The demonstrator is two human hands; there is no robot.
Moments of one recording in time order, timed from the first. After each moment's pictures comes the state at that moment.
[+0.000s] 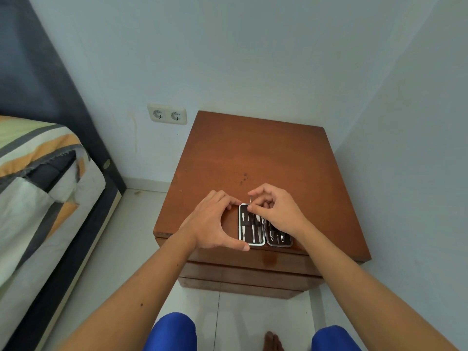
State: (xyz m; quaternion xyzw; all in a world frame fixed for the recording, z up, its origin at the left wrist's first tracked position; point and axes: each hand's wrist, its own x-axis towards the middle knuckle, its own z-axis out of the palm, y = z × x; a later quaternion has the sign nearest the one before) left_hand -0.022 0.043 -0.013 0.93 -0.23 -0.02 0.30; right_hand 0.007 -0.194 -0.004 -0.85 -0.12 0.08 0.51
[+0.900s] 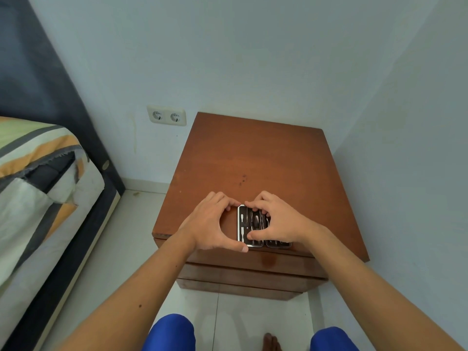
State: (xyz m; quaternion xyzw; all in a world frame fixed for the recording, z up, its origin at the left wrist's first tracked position) left_hand -0.024 0.042 -0.011 0.93 -0.23 -0.02 0.30; right_hand -0.001 -0.201 0.017 -0.93 -0.24 0.16 0.25
